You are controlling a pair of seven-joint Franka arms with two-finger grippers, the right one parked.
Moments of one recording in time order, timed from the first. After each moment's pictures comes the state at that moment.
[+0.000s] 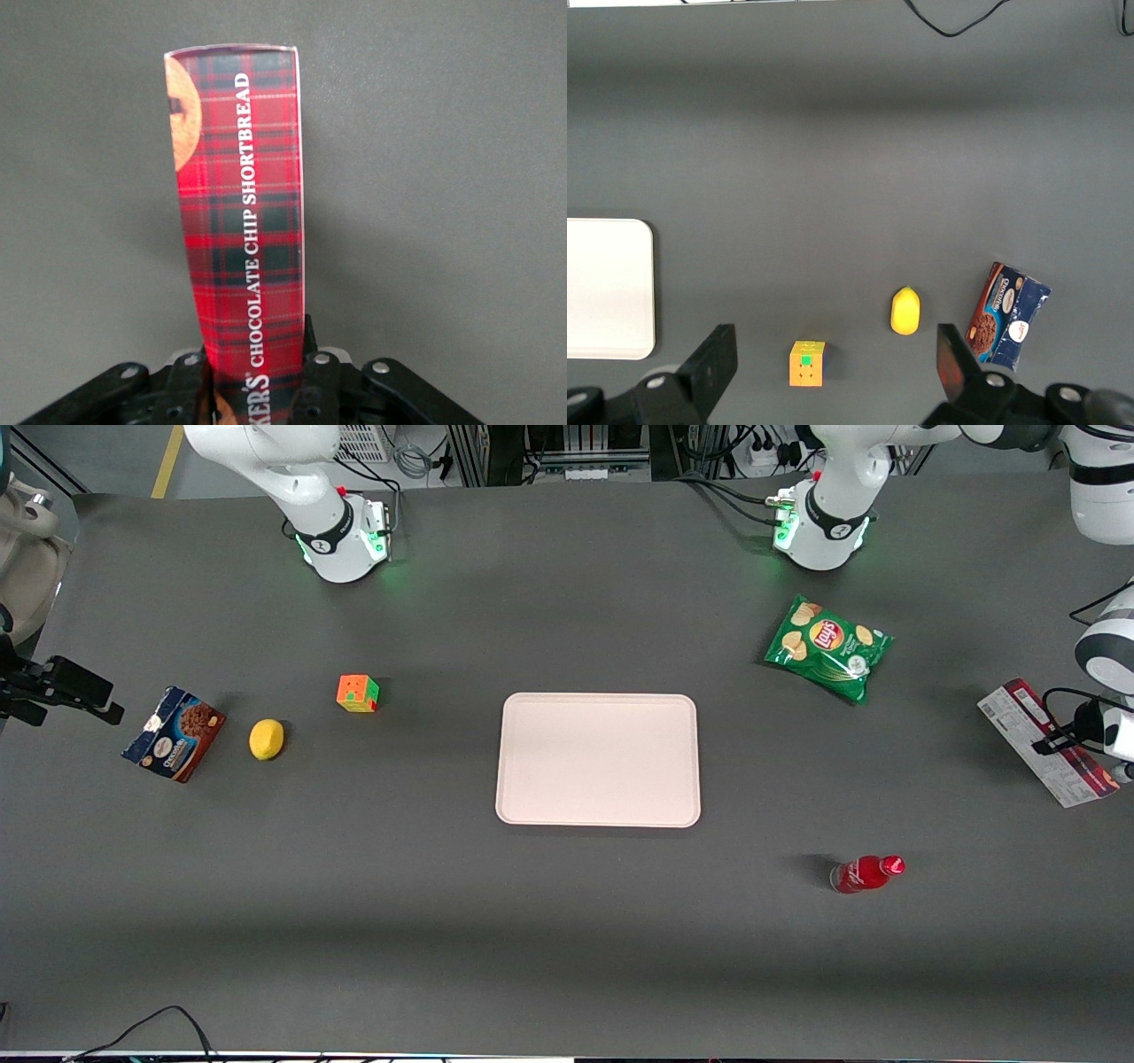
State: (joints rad) arm -0.07 0.53 0.64 -2.07 -0.37 2.47 0.35
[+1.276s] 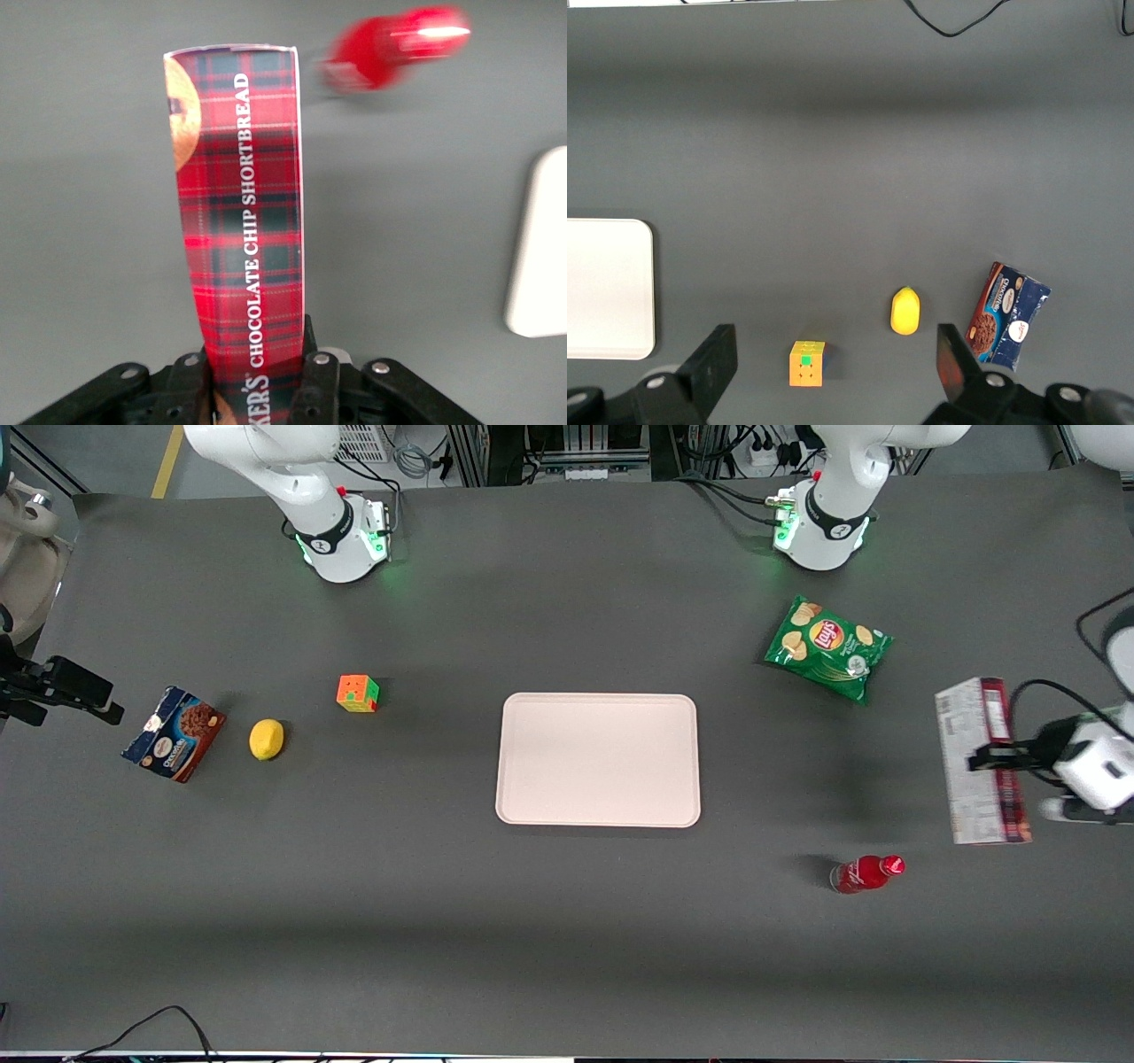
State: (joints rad) arm -0.18 0.28 0.36 -1.73 -0.22 1.82 0.29
